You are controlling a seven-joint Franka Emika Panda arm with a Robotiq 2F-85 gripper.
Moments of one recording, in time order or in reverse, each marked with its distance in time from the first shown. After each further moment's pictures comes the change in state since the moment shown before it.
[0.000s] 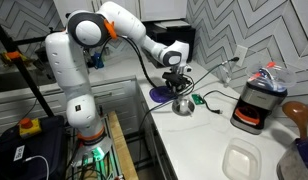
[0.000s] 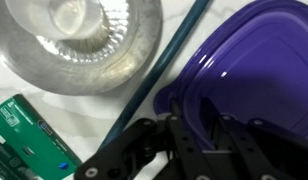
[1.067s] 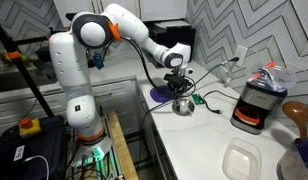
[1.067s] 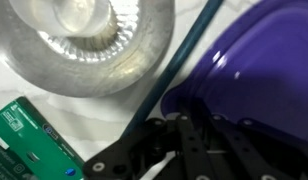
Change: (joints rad) arm -0.012 0.040 0.002 0.020 -0.007 0.020 0.013
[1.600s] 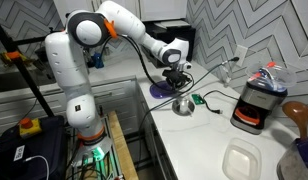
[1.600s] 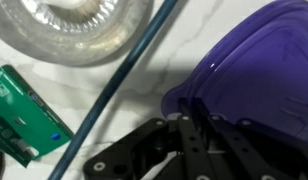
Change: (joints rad) arm 0.004 -0.044 0.027 0.001 0.063 -0.001 -0.035
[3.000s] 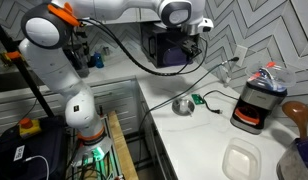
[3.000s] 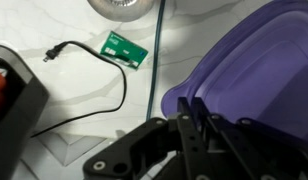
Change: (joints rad) arm -0.056 -0.257 -0.187 0.262 0.199 -0.256 0.193
